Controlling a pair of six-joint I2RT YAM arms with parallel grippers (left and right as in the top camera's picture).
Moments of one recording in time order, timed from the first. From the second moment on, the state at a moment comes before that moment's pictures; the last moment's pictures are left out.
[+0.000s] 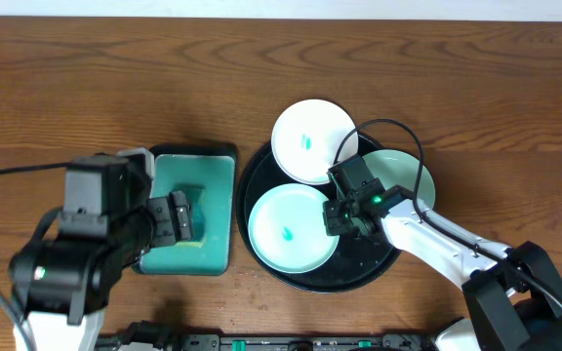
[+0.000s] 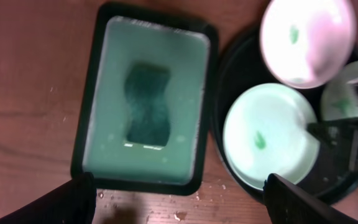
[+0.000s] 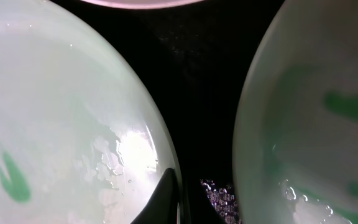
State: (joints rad) left arm -0.12 0.96 1.20 -1.29 0.07 -0.30; right arm 0.56 1.61 0.79 -0.44 -0.08 0.42
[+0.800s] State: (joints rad) left arm -0.07 1.77 1.10 -1.00 0.02 -0.34; right arm 0.56 1.61 0.79 -0.45 -0.06 0.46
